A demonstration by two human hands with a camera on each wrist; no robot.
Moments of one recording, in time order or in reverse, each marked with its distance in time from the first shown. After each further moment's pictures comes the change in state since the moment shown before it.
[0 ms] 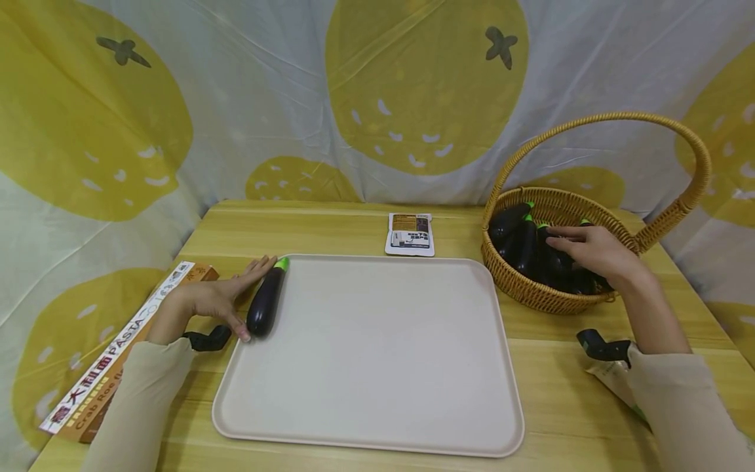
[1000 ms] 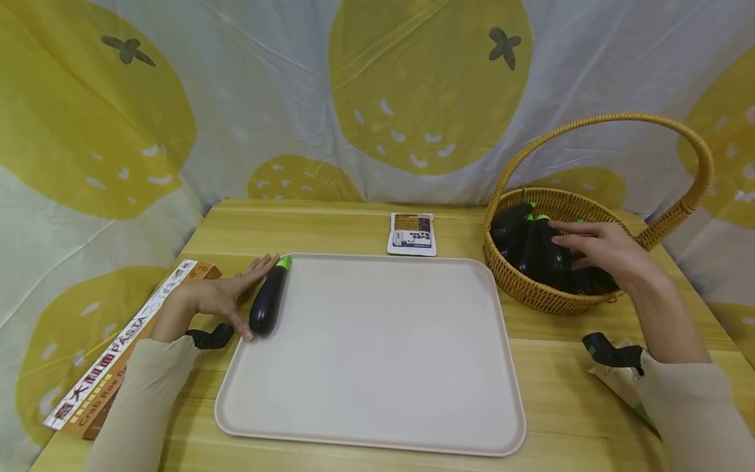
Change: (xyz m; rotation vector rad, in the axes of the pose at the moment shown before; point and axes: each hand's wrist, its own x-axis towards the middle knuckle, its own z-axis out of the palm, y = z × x) left_hand -0.002 0.003 0.000 0.010 -0.002 -0.008; right_hand -0.006 -0.005 -0.001 0.150 0.027 0.015
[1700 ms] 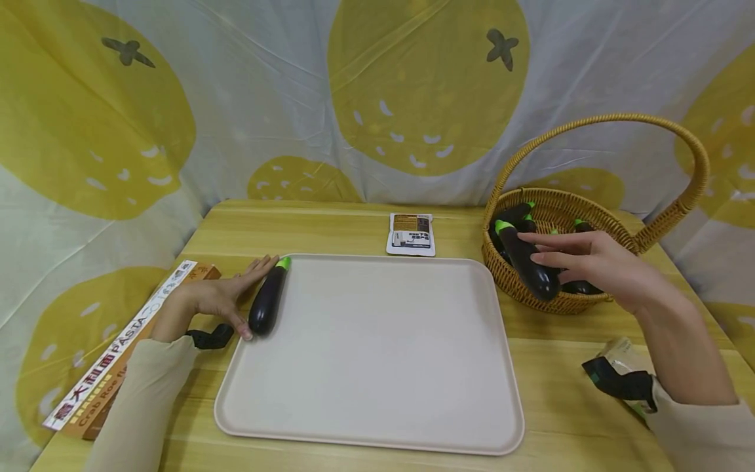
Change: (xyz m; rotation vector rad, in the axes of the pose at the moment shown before) left_hand 0.001 -0.001 0.001 0.023 0.013 -0.002; right_hand -0.043 -0.029 0.017 -0.025 -0.016 -0.169
